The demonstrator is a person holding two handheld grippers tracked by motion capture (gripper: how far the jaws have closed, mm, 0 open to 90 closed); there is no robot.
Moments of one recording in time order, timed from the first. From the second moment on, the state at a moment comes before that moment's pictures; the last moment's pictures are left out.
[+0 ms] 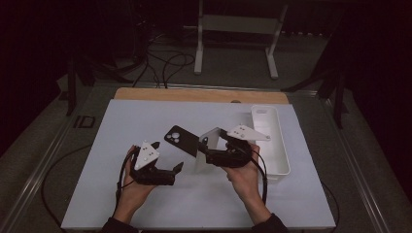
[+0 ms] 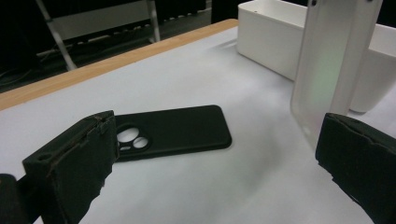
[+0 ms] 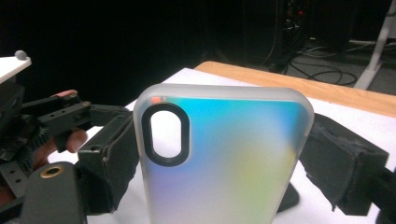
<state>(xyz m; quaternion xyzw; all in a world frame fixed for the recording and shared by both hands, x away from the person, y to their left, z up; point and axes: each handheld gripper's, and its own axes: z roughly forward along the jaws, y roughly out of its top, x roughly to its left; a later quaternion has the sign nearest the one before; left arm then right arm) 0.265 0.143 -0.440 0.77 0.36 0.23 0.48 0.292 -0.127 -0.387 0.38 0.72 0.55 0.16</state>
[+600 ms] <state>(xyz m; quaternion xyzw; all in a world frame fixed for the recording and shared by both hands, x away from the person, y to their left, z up) 0.248 0.188 -0.460 0.75 0.37 0.27 0.48 0.312 -0.150 -0.368 0.39 0.71 0.54 0.20</state>
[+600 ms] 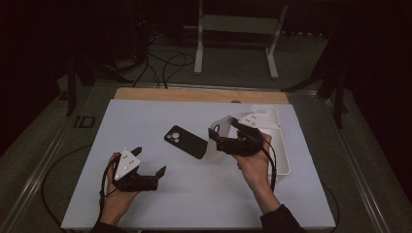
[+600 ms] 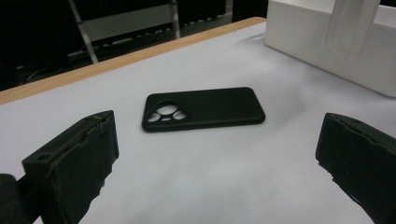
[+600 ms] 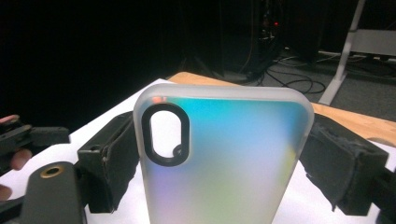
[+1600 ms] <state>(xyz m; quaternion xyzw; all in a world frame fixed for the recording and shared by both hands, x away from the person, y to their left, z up) 0.235 0.229 -0.481 0.72 0.40 0.28 0.49 0.350 -0.173 -0.350 0.43 0.70 0.51 0.25</state>
